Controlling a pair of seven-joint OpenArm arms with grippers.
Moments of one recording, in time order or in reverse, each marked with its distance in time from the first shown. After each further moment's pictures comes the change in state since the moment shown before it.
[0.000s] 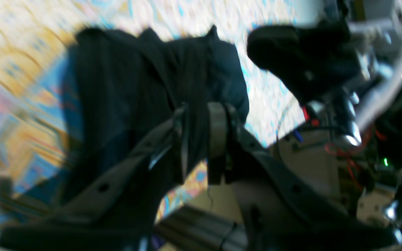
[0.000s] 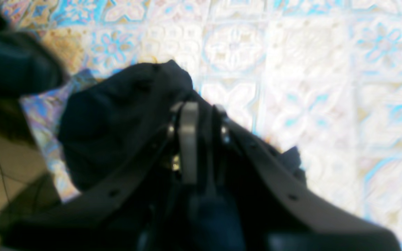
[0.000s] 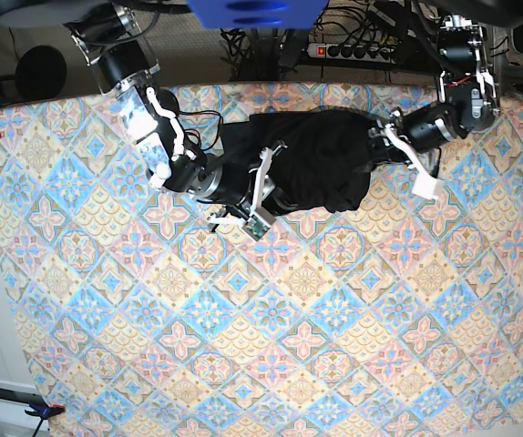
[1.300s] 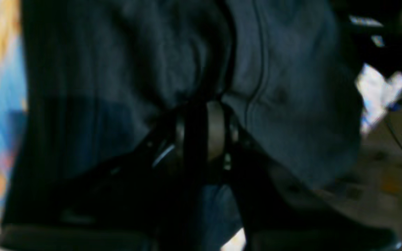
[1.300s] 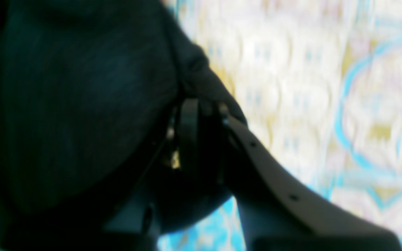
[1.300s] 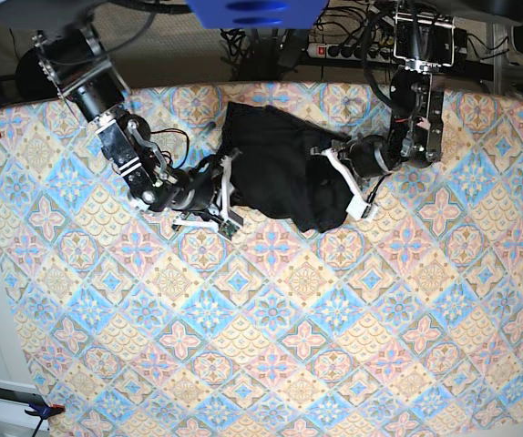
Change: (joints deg) left arm -14.3 5.9 17.6 -19.6 28.4 -1.0 -9.9; right arm 7.5 9.8 -7.2 -12.9 0.9 -0.2 -5.9
